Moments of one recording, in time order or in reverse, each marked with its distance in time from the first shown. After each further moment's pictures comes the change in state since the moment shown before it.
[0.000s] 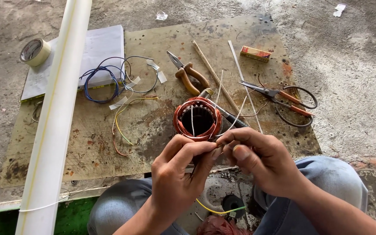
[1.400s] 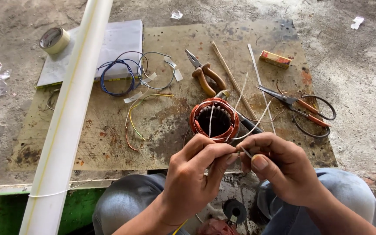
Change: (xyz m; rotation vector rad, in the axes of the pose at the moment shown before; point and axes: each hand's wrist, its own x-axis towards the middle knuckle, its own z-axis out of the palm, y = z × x) left_hand 0.000 0.001 -0.007 -0.055 -0.074 -0.010; right_hand -0.005 0.009 -0.003 0.071 -0.006 0.035
